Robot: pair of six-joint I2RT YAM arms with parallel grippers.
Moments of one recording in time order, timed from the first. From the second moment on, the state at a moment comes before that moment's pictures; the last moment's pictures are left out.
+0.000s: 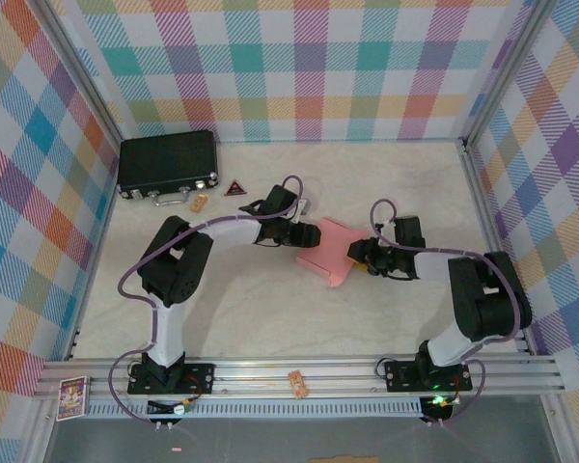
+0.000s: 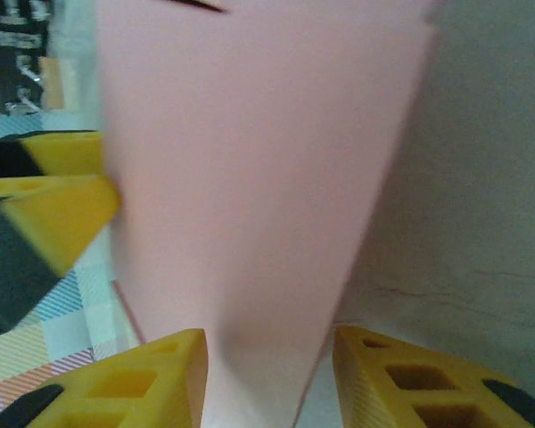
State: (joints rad) left arm -0.62 2.01 1.32 -0.25 0.34 -0.41; right arm 0.18 1.59 0.58 0.08 -0.71 0.72
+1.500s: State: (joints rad) left arm -0.69 1.59 1.01 -0.24 0.01 0.06; right arm 0.15 1.42 0.76 -0.32 -0.46 0.53
